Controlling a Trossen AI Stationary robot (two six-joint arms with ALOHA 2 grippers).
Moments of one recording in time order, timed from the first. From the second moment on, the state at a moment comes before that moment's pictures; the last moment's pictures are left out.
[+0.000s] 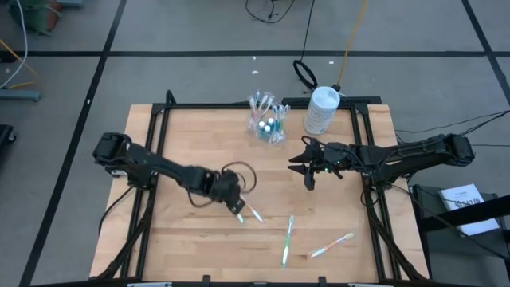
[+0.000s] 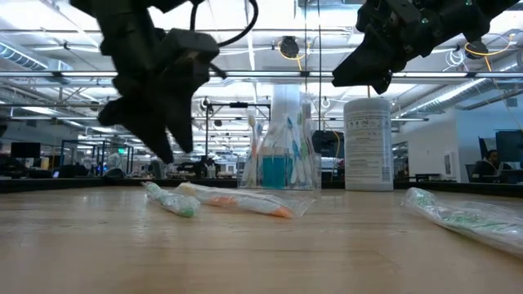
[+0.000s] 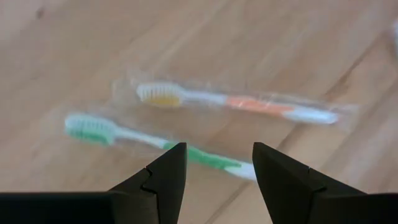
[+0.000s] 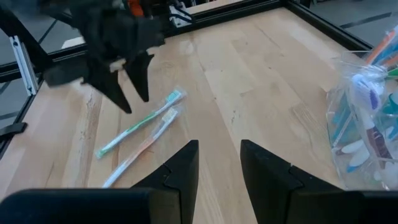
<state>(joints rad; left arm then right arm) -0.25 1.65 1.01 -0.50 -0.14 -1.09 0.00 1.05 0.59 0.04 0.10 0.26</state>
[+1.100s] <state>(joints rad) -0.23 1.83 1.01 -0.64 -0.43 -1.48 0.00 1.05 0.59 0.13 0.10 -0.02</state>
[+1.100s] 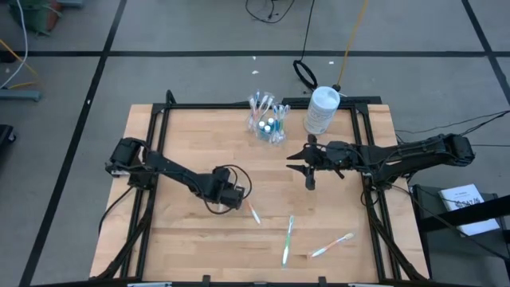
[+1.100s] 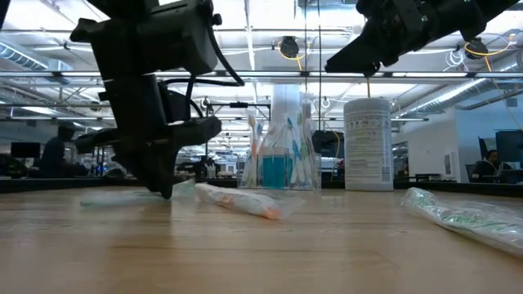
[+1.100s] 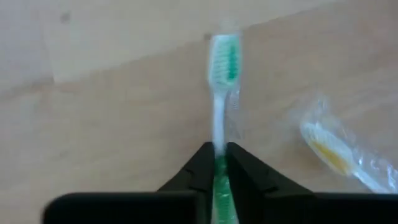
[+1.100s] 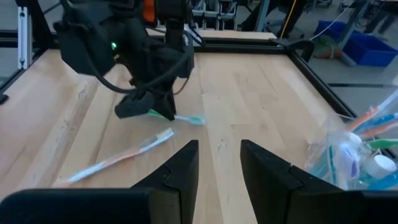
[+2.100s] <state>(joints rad) 0.27 1.62 1.01 0.57 -0.72 -0.07 0.00 1.05 0.59 0.14 0.10 -0.02</state>
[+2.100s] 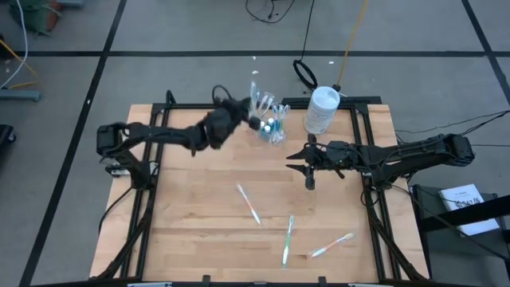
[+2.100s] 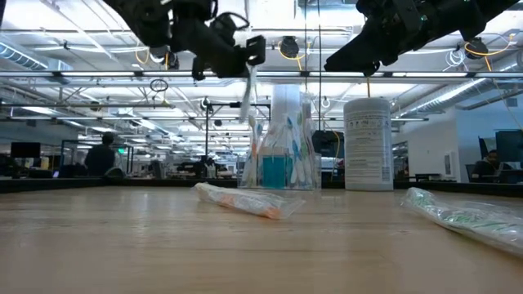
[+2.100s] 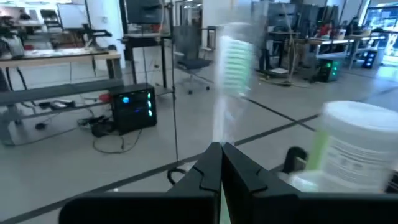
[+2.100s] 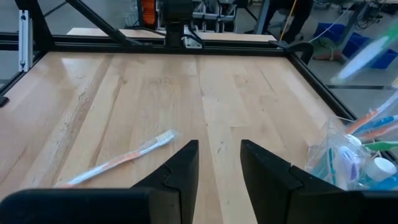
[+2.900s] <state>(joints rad) 0.35 1.98 1.01 0.91 -0.61 0.03 0.00 1.05 0.59 0.13 0.10 -0.04</state>
